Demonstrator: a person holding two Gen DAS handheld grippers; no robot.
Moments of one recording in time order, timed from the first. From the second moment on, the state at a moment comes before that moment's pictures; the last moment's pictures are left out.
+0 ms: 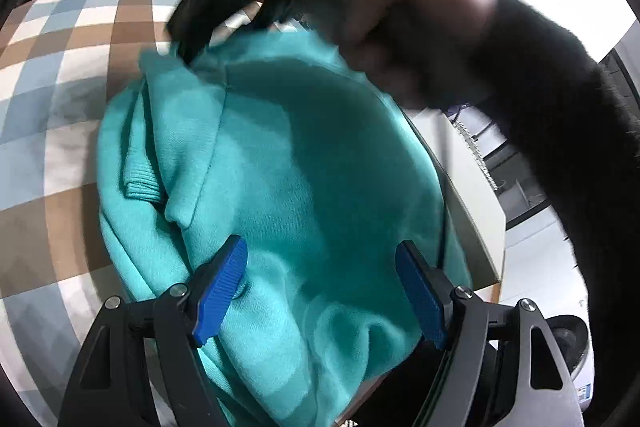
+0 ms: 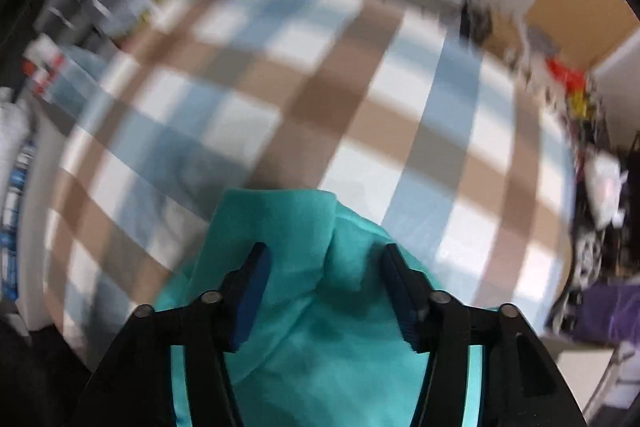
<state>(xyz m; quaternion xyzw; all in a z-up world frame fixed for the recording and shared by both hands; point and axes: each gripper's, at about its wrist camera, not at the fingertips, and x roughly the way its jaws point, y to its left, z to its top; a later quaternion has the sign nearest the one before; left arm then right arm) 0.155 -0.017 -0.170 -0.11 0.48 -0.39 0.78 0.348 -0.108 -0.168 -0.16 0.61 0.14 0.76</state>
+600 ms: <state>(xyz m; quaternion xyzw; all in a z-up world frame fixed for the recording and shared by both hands) 0.143 -0.025 -0.163 -0.10 0.48 -0.38 0.78 0.243 -0.203 -0.051 -0.11 0.52 0.18 0.83</state>
